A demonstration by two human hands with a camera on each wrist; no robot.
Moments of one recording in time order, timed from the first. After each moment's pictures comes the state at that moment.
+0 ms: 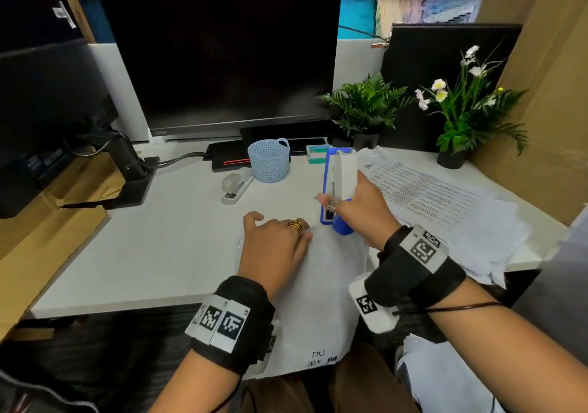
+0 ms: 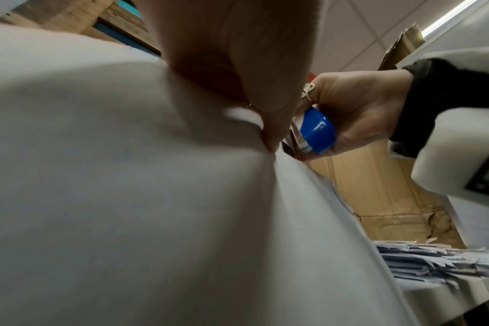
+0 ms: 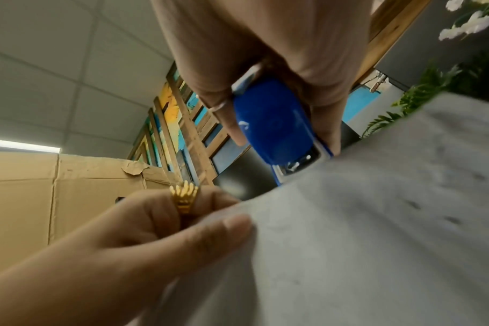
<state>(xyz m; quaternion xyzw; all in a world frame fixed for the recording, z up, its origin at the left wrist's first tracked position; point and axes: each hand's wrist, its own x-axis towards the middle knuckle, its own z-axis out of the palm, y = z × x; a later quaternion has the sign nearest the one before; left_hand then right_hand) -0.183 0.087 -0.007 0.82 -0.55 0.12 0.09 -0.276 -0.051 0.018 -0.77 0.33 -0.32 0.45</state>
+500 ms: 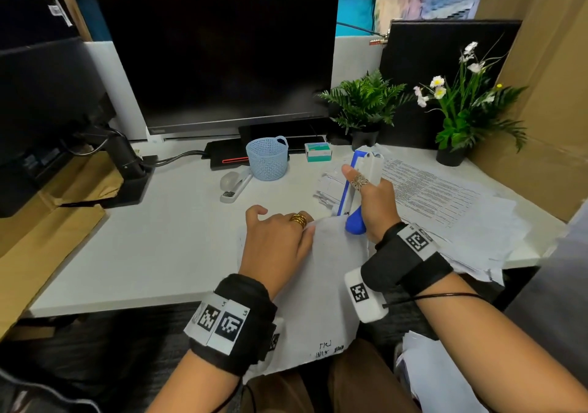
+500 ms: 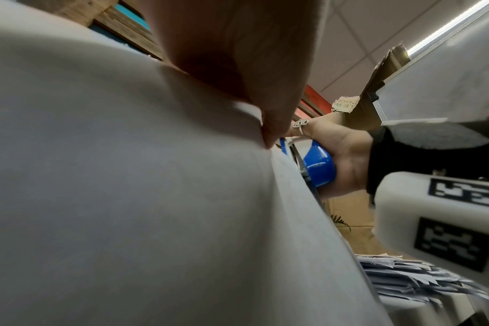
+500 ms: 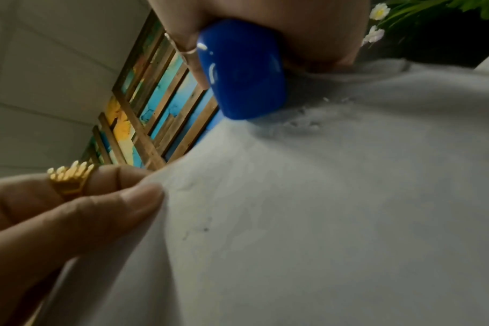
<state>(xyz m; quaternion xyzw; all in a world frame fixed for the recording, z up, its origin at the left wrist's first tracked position) -0.195 0.087 0.008 0.82 -0.55 0.10 0.10 -0.278 -0.063 0.016 -0.57 0.34 -0.43 0.61</state>
